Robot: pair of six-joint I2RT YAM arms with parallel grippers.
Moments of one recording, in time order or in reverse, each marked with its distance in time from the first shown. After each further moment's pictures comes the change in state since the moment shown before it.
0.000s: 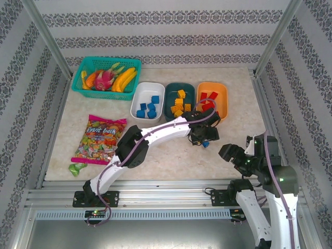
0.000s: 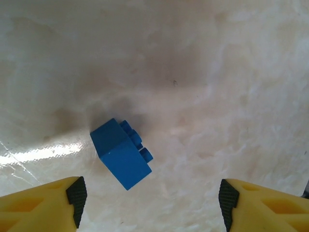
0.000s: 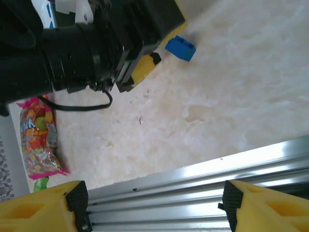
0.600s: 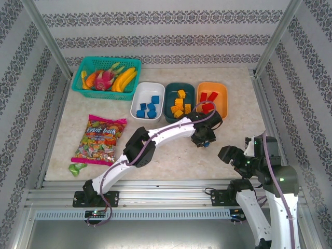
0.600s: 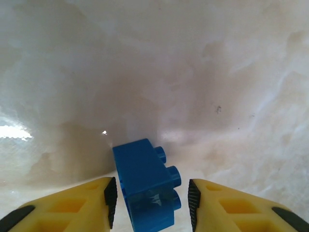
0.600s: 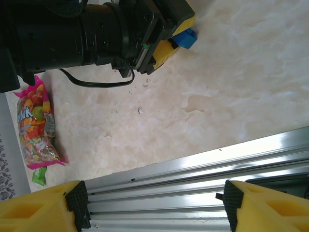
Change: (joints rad) left arm 0.000 0.149 0.181 -0.130 -0.005 -0.147; right arm 0.000 0.005 0.007 -0.027 -0.020 -0.026
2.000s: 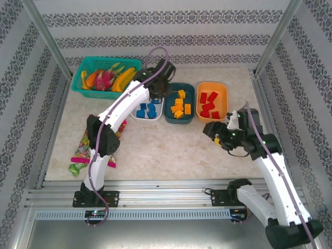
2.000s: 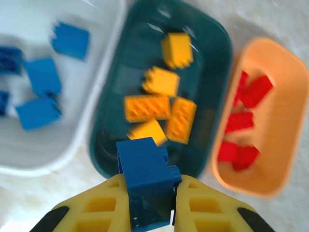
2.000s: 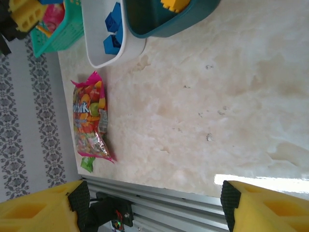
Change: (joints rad) left arm 0.435 -0.394 -0.071 -0.156 -0.283 0.438; right arm 0.188 0.377 -0.011 0.508 -0.139 0.107
